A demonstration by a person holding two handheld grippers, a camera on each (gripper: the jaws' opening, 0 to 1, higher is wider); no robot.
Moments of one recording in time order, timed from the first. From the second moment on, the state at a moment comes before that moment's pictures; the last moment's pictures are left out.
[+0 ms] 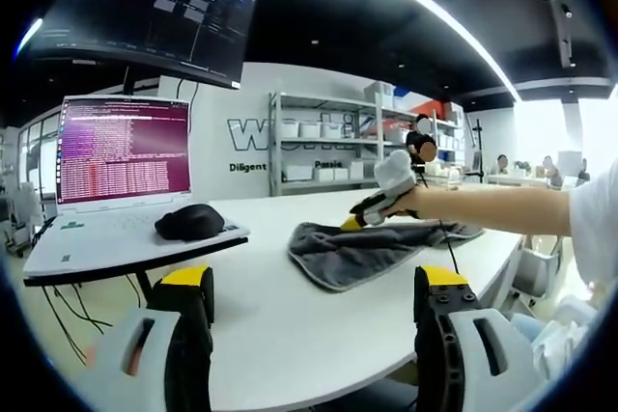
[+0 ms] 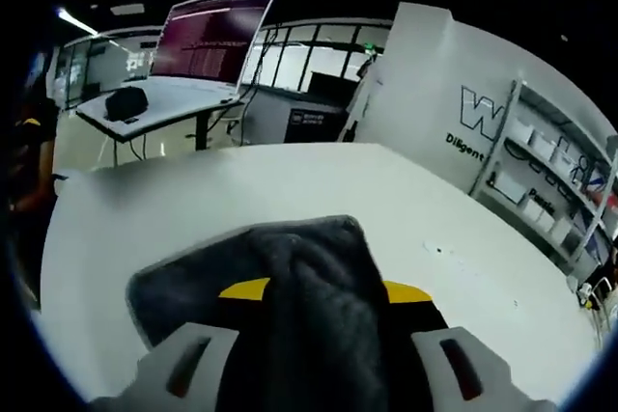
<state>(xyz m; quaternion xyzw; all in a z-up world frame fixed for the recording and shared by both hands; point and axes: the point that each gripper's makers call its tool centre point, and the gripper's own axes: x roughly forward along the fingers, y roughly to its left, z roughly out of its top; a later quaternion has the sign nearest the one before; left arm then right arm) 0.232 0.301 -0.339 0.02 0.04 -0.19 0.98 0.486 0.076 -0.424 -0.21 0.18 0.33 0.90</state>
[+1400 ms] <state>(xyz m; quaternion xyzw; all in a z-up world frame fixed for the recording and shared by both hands) 0.222 0.284 -0.363 0.01 0.05 -0.17 0.98 0.325 -0.047 -0.411 -0.06 0.07 0.24 0.97</state>
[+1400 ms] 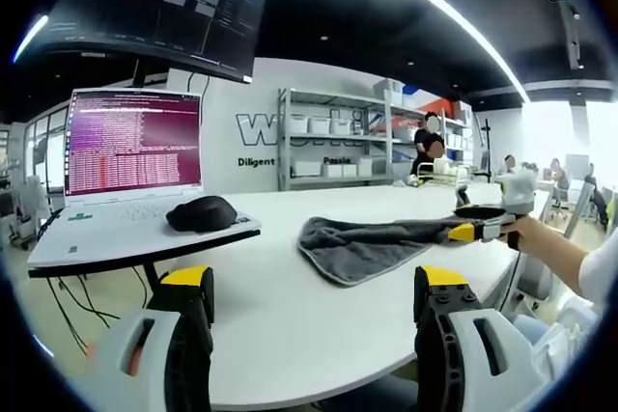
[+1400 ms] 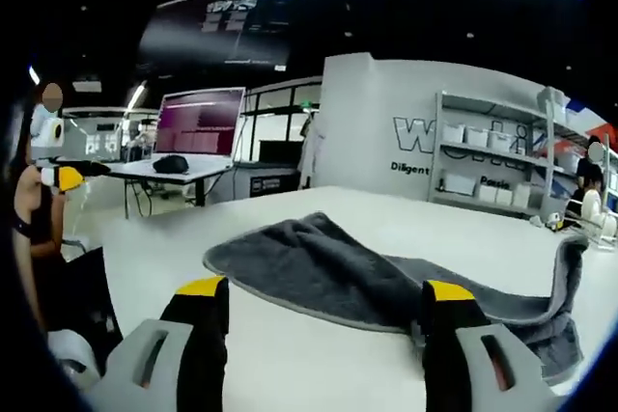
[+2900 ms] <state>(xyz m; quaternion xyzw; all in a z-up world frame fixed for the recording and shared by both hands) 0.224 0.279 -0.362 0.02 0.06 -0.18 0.98 0.270 -0.087 -0.419 0.00 0.06 0.13 0.99</state>
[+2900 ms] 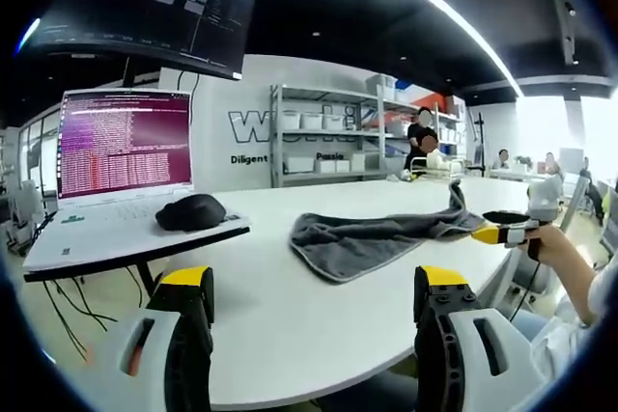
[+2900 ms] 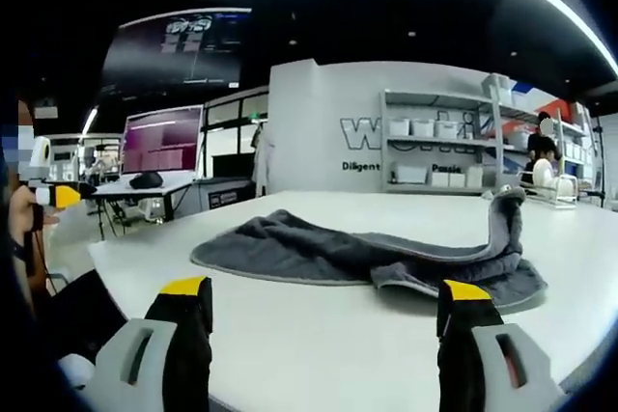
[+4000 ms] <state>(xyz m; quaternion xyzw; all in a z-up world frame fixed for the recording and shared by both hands) 0.222 0.275 -0.362 0.02 0.06 -0.19 0.98 0.262 -0.100 -0.415 -0.02 0.05 0.12 0.99</state>
